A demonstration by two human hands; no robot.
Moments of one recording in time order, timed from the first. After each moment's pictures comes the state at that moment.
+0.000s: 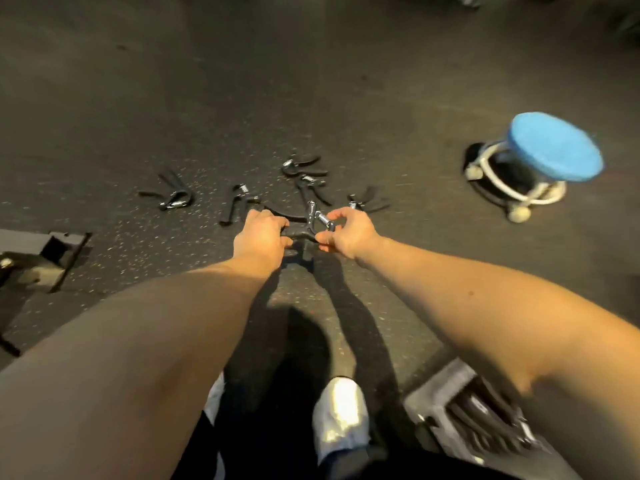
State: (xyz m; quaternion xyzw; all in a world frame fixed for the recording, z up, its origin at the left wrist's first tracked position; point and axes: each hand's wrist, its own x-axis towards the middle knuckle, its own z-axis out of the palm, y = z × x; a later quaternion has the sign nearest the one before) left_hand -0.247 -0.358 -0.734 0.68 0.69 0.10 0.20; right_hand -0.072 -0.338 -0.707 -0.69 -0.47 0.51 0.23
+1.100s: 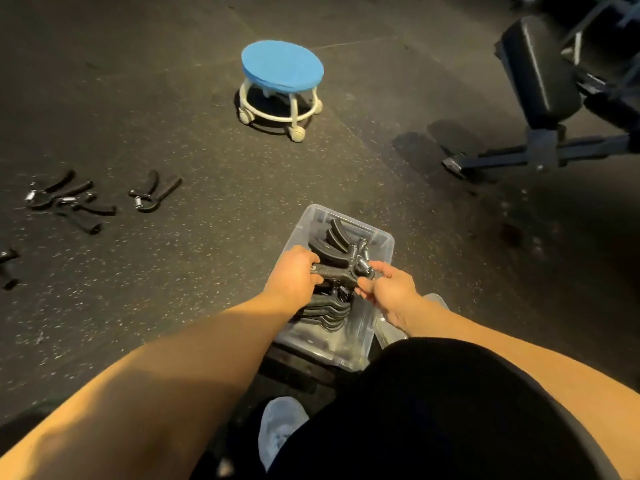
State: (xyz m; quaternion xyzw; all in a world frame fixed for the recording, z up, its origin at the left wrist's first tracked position) left_hand 0.118 -0.543 -0.747 0.87 0.37 0.03 0.33; right_hand 0.264 -0.675 -0.728 -0.76 0.01 0.41 0.50
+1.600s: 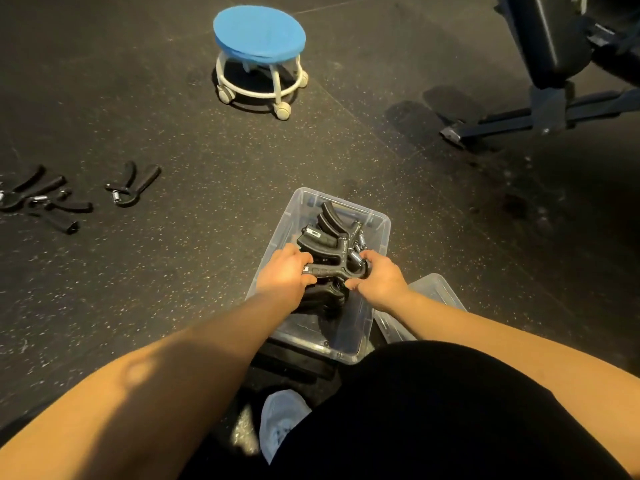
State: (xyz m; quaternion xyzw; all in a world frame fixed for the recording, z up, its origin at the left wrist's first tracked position) left_hand 0.121 -0.548 -0.771 0.89 0.35 -0.01 0.28; right_hand 0.273 -0.675 -0.749 -0.88 -0.24 0.34 0.21
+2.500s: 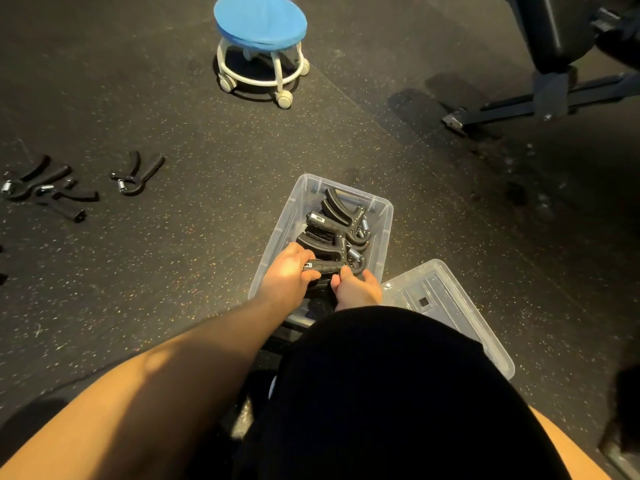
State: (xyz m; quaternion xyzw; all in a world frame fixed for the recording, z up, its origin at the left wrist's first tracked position) left_hand 0.099 -0.564 -0.790 0.88 0.33 0.03 0.35; right_hand 0.179 -0.661 -0.761 -0.72 0.26 0.30 0.57
